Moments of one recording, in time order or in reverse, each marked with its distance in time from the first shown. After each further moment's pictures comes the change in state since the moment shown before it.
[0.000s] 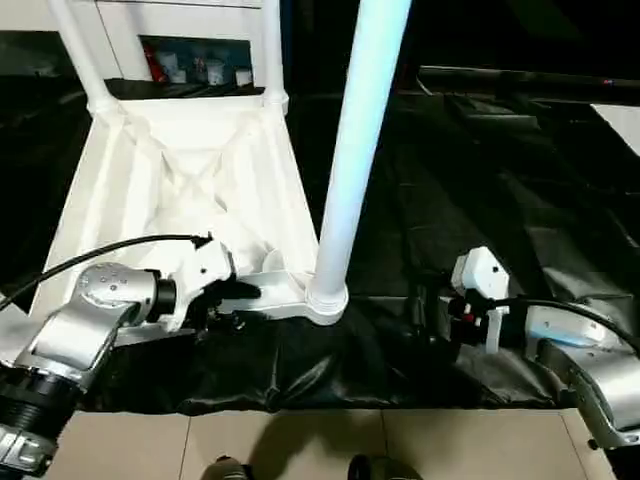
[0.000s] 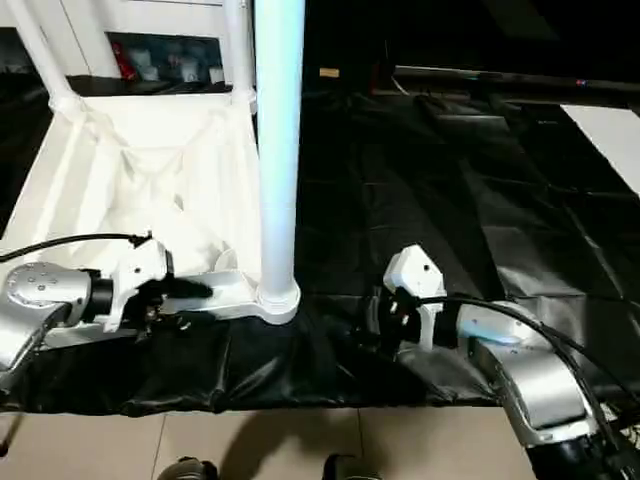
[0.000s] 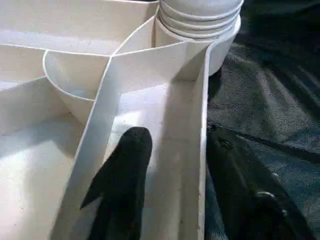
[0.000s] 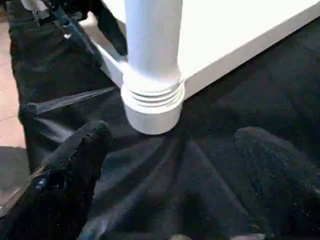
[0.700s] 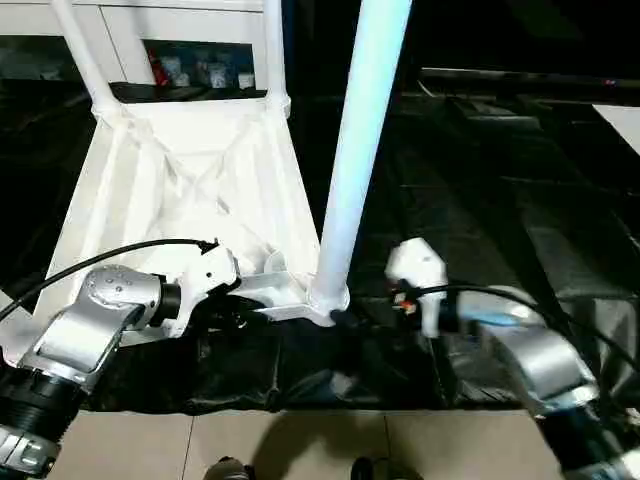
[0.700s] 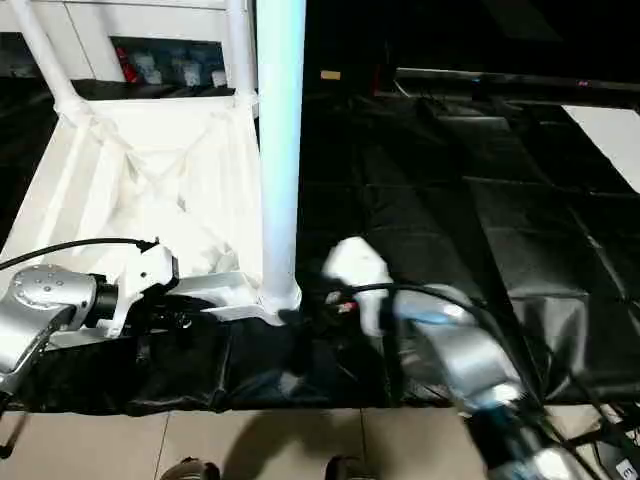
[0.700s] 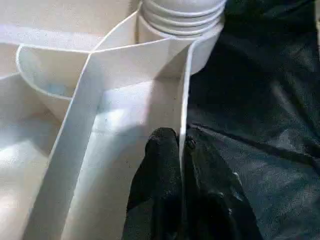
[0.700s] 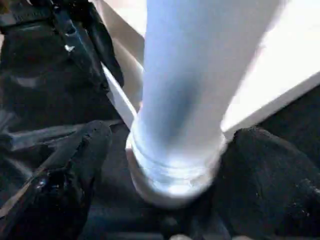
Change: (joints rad) left arm 0.001 -0.022 -0.014 -0.027 0.004 0.042 -0.035; right arm -0.202 0.200 0.184 0.236 -0.161 -0.097 -0.067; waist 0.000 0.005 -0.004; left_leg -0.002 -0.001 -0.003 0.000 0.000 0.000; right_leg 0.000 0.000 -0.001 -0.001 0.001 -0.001
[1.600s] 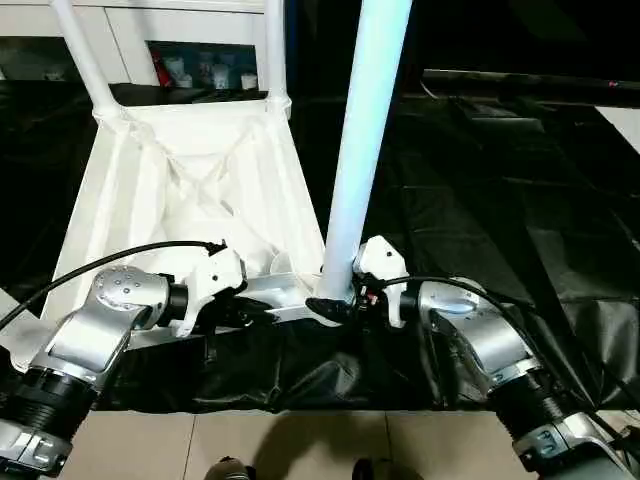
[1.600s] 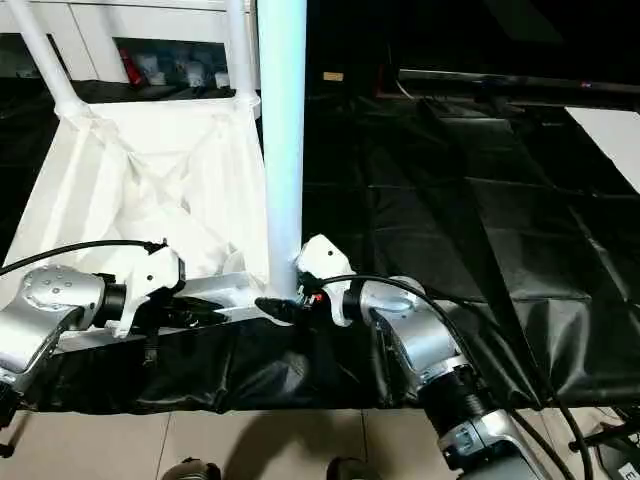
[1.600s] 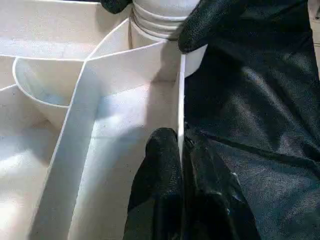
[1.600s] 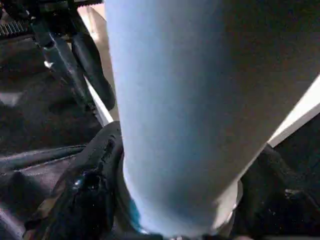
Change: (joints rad) left arm -0.008 -0.037 0.002 0.045 0.026 -0.066 -0.012; right arm -0.095 0.114 -0.003 0.251 -0.026 -0.126 0.013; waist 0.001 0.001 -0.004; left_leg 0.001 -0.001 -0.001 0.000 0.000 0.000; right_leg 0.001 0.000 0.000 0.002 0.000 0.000
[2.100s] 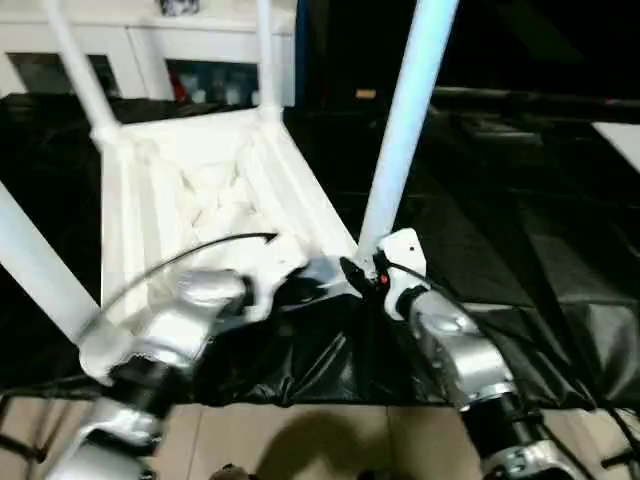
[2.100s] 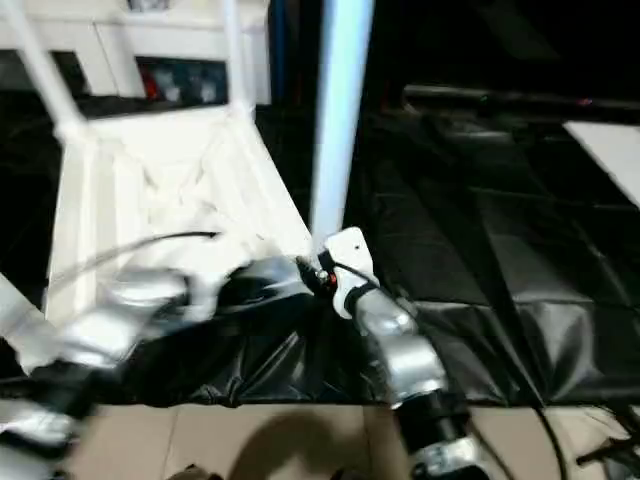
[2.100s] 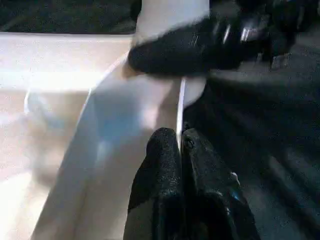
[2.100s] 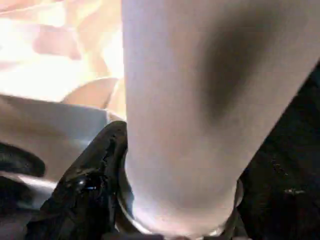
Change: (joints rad) left arm -0.110 -0.354 -0.014 0.175 0.129 0.038 0.326; right arm 0.087 0.218 -0.174 0.044 -0.102 0.031 -0.597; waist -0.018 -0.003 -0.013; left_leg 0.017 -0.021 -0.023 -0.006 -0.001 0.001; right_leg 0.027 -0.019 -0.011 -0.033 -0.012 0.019
